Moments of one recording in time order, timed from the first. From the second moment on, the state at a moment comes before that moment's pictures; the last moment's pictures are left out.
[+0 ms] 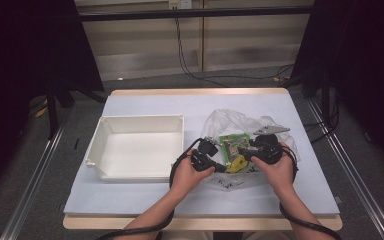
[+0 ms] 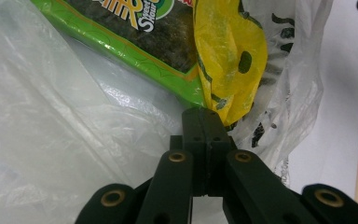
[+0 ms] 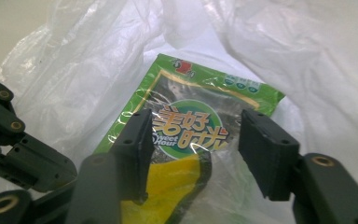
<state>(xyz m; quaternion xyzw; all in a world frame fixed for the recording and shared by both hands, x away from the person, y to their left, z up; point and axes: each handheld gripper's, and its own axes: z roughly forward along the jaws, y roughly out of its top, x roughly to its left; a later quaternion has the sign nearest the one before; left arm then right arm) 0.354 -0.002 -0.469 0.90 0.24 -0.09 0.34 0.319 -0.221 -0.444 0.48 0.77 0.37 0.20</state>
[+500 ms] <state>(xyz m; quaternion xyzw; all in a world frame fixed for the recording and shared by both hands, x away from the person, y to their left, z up) 0.353 -0.003 -0.472 0.90 0.24 -0.09 0.34 0.318 -0.249 -0.471 0.54 0.75 0.36 0.15</state>
